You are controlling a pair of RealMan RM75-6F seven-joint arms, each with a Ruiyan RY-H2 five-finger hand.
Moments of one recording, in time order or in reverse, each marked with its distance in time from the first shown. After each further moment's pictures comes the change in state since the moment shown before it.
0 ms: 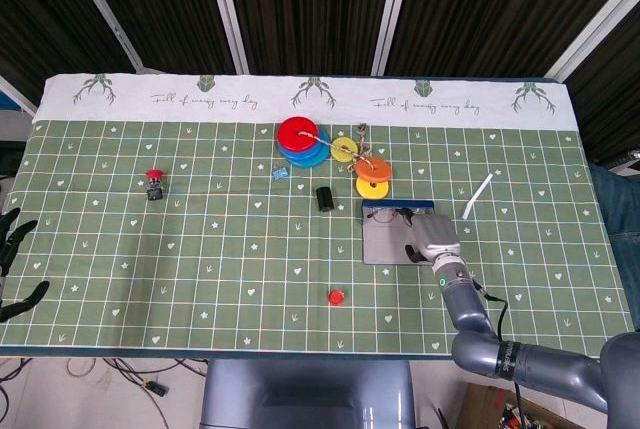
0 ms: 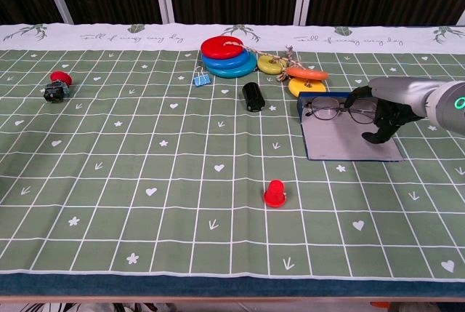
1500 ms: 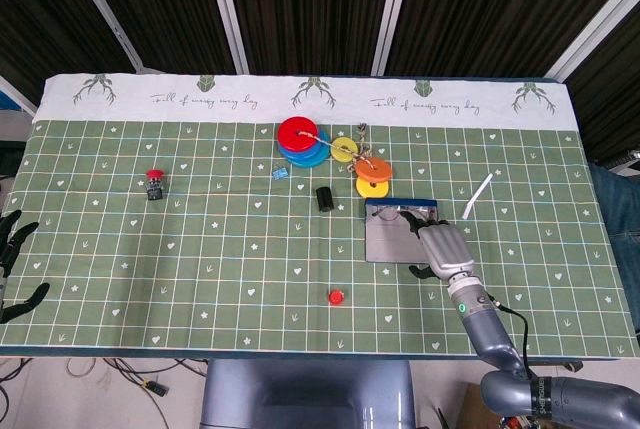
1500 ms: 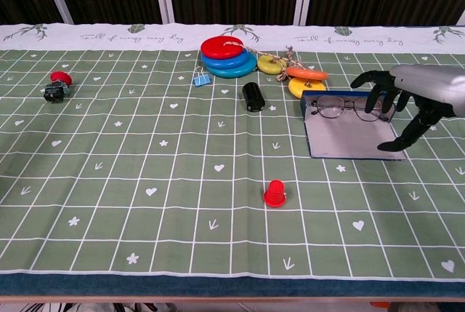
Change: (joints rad) left arm 0.002 0.003 0.003 -0.017 -0.013 -0.014 0.032; right arm -0.144 0.108 -0.089 -0.164 -0.391 0.144 0.202
